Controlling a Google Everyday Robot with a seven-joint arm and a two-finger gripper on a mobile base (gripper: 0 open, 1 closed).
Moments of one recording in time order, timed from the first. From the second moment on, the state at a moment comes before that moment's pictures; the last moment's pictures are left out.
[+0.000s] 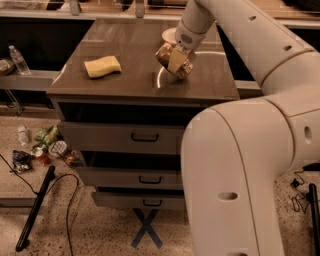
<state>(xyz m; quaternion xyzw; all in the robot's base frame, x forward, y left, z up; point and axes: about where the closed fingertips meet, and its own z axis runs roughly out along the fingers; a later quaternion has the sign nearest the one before) 0.777 -0.073 0.871 -0.53 0.82 0.01 0.22</state>
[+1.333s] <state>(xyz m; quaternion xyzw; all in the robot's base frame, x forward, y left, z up) 0.769 -0.065 0.853 -0.56 0.81 -0.01 0.16</state>
